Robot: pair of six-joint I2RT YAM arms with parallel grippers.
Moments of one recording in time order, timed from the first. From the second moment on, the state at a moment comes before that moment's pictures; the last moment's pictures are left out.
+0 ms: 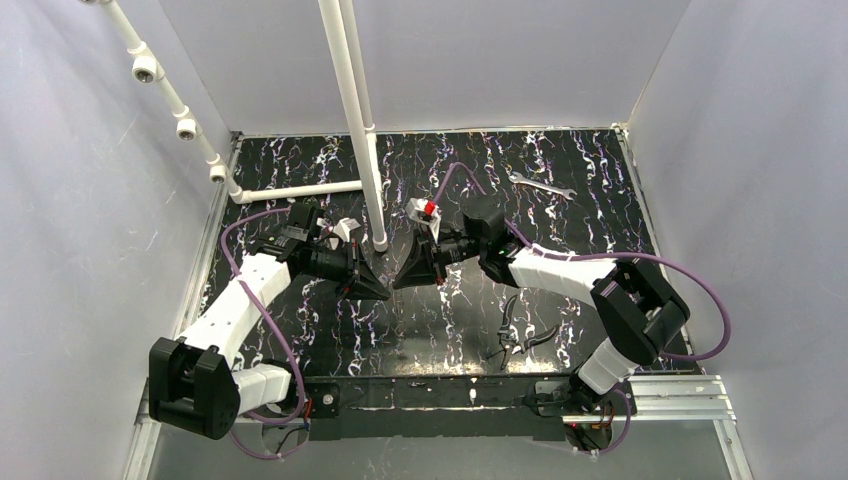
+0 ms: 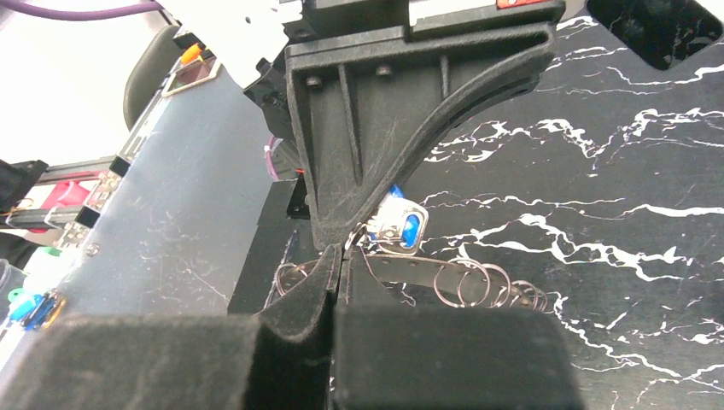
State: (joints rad) left arm -0.27 1.19 0.87 -0.82 0.91 -0.71; right arm 0.80 1.59 0.91 0.56 -1.10 0.28
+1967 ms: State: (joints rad) left arm -0.22 1.21 0.95 -0.94 0.93 -0.57; right arm 0.90 1.59 1.07 -0.07 -1.06 -0.26
